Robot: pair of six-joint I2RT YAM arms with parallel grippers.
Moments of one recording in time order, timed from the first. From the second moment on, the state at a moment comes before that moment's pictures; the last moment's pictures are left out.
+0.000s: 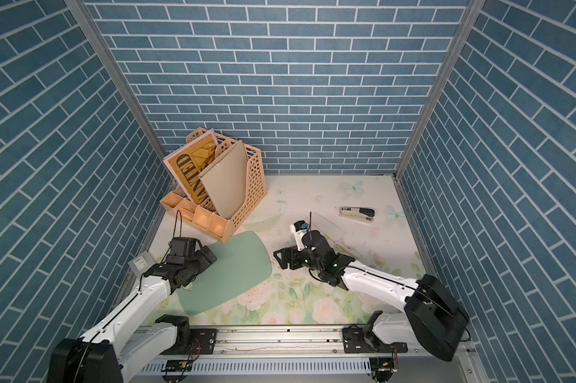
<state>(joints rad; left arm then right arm) -0.14 0.98 0.46 -0.51 -0.12 -0.84 0.91 1.34 0.67 0.10 -0.14 0.59</state>
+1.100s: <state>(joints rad) -0.24 1.10 0.43 -0.55 -0.20 -0.90 1.00 1.86 0.95 0.19 -0.09 0.85</state>
